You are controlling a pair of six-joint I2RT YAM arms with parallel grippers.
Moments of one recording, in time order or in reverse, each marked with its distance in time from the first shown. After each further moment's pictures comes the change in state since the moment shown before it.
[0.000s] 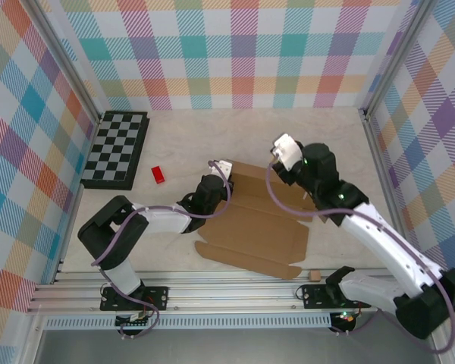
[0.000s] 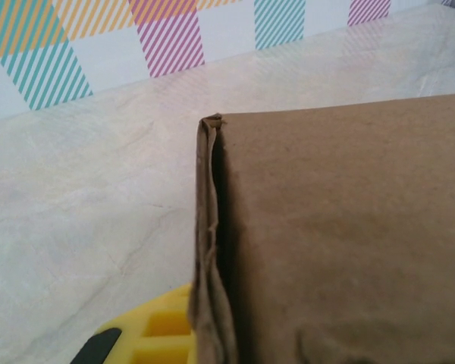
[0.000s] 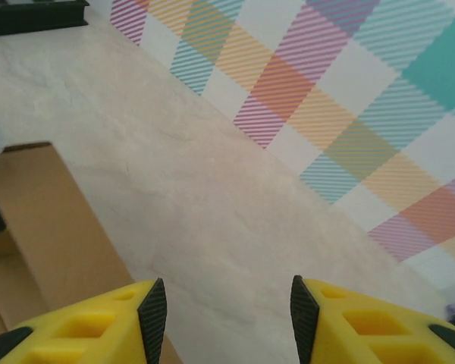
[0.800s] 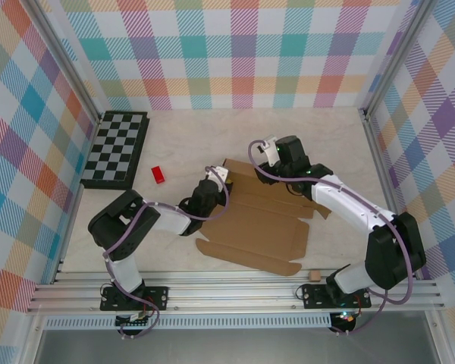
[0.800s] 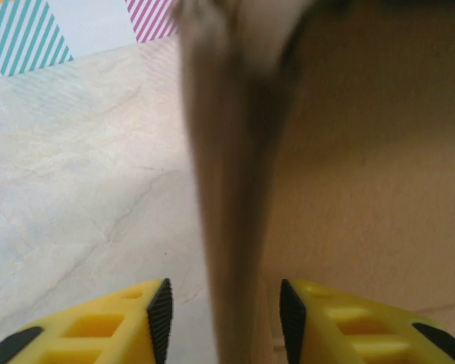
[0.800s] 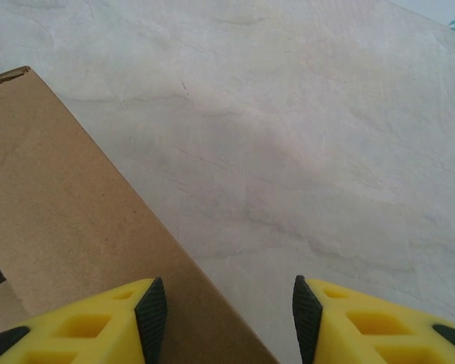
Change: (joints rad) left arm 0.047 0.084 -0.087 0.144 0.091 -0.008; right arm -0.038 0.328 0.029 -0.002 -0.141 0.276
